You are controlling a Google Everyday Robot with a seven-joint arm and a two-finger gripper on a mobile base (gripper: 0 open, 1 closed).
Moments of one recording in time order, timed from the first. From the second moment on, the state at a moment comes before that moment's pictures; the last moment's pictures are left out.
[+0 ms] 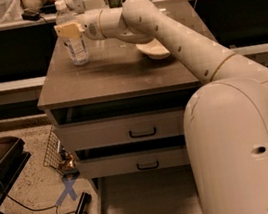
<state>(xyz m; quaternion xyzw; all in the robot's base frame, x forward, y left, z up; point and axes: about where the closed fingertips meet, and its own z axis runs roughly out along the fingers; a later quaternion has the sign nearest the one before) 0.818 0.160 0.928 -0.36 0.65 0.39 0.54</state>
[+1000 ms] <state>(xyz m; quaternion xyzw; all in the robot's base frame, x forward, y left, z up) 0.817 0.163 0.929 -0.36 0.65 0.39 0.54</state>
